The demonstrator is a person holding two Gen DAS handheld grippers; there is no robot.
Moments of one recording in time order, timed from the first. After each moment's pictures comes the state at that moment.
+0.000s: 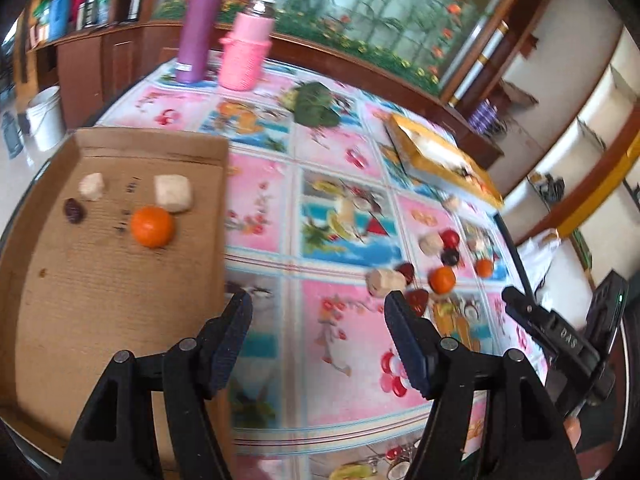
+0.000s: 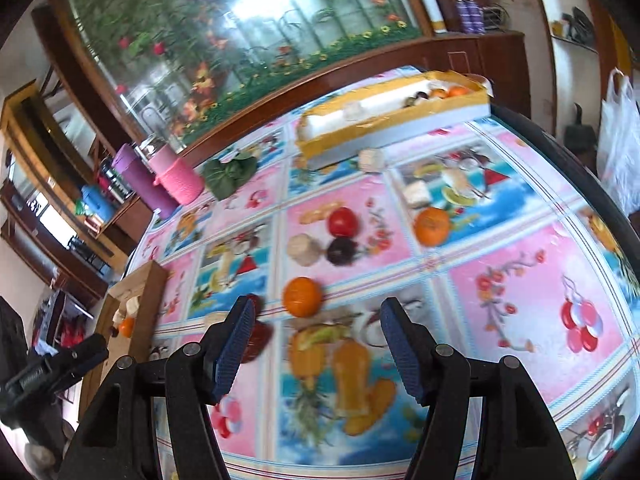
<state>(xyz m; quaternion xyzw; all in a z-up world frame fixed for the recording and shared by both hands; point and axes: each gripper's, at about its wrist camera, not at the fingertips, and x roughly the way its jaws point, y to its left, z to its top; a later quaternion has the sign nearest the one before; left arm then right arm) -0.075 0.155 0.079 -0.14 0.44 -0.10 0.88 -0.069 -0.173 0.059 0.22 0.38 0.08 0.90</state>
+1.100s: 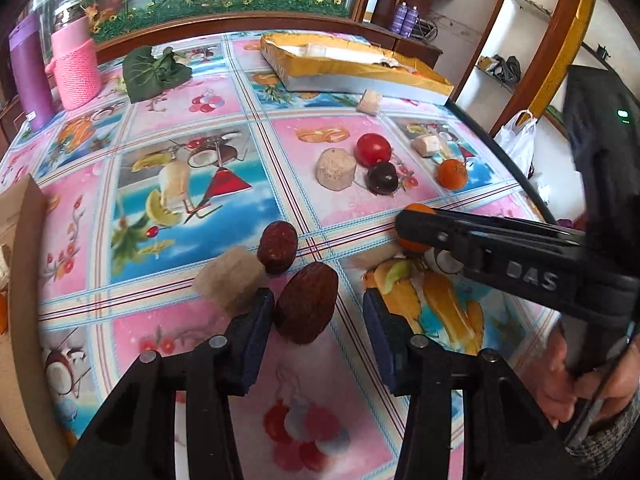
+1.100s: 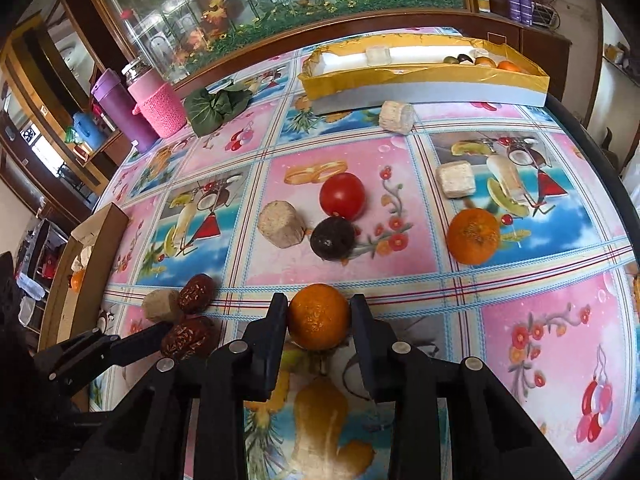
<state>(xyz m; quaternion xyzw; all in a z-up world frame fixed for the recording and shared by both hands) -0.027 0.014 0.019 0.02 0.47 -0.21 0.86 -0.007 -0.156 0.023 0.12 0.46 0.11 0.87</state>
